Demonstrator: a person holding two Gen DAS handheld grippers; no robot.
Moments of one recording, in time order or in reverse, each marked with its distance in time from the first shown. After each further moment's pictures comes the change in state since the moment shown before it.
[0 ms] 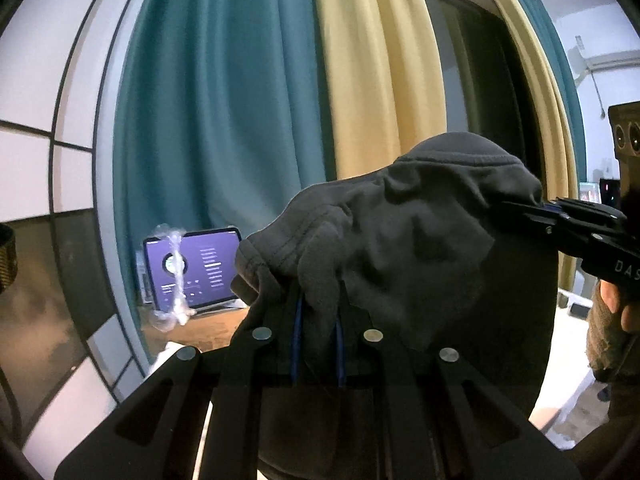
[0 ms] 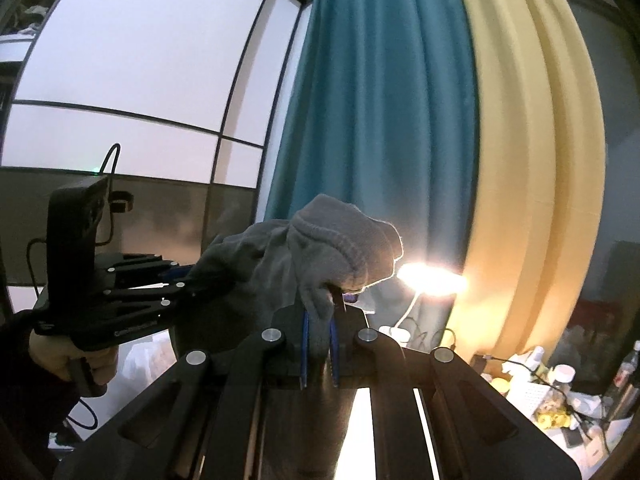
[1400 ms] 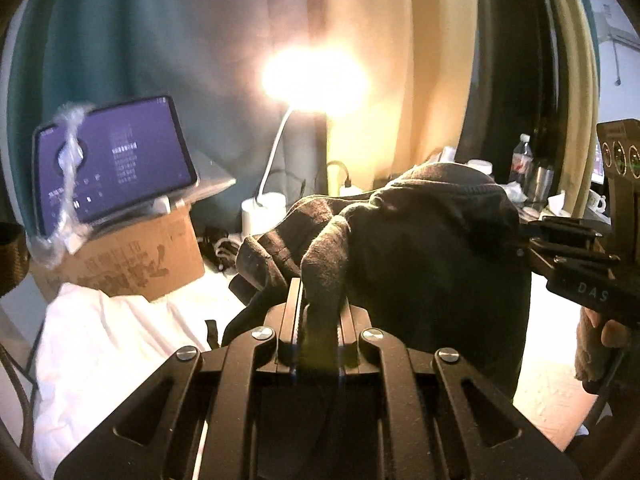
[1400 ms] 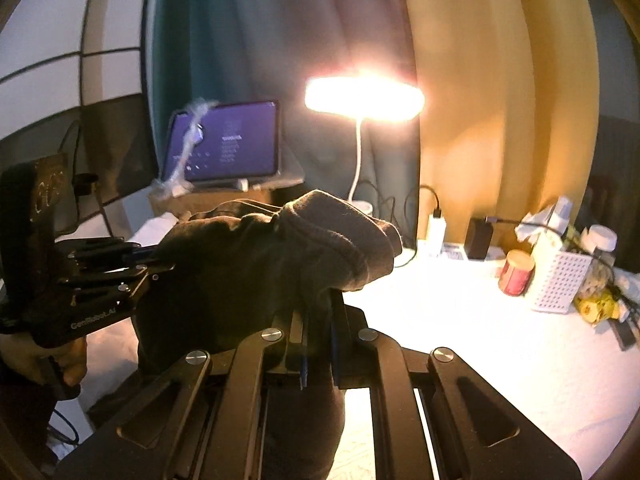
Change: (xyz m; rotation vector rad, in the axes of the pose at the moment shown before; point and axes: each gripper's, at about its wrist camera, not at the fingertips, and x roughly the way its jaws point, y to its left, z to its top) left arm 0.195 -0.010 -0.076 -0.048 0.393 -0.112; right arm 0.158 -0.129 -0.142 0.276 0.371 -0.102
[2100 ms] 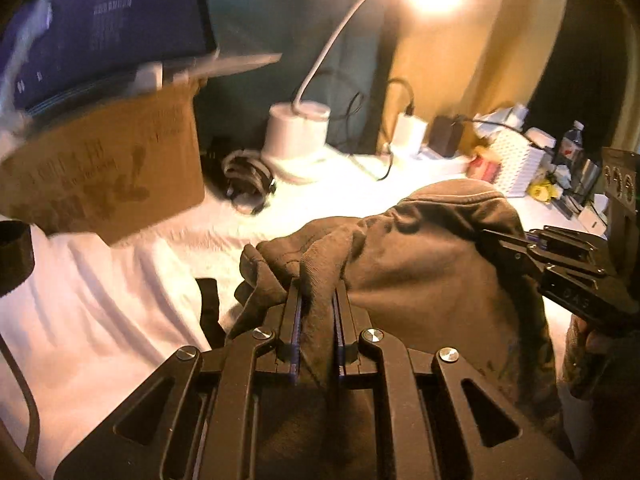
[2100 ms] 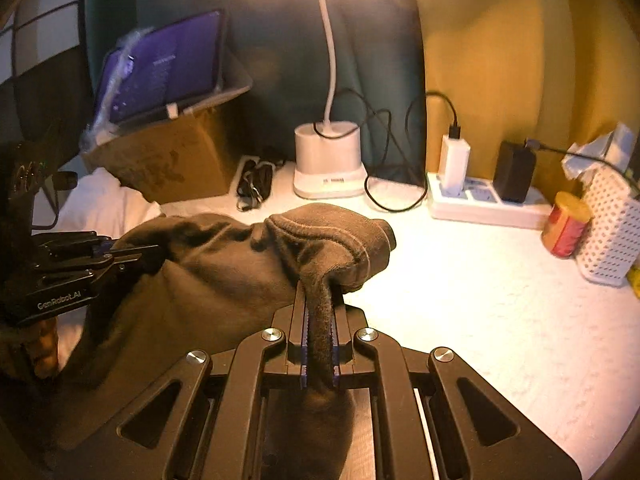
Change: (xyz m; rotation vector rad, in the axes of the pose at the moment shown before) left arm 0.110 0.064 -0.029 -0.153 0.239 -0.010; right arm 0.144 -0.050 -0.028 0.053 0.194 -0.003
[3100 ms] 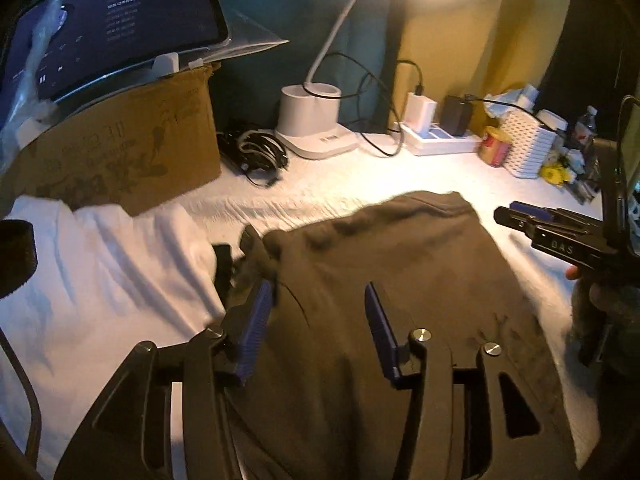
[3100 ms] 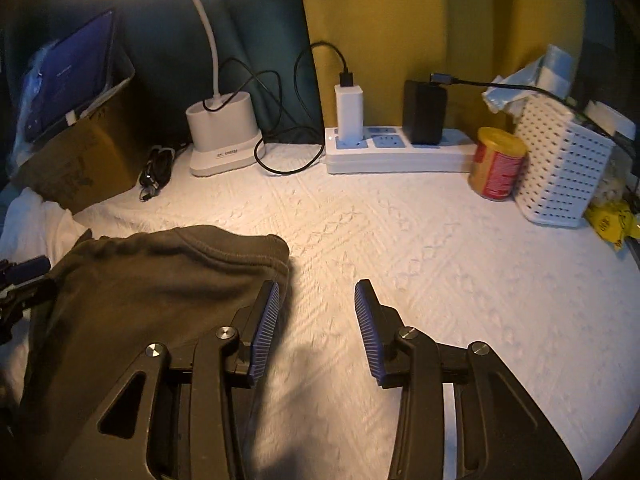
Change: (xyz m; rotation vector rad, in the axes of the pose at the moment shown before) left arm -0.027 -0.024 -0.014 0.011 0.057 0.067; right arm -0.010 -0.061 -0.019 0.151 0.074 -0.188
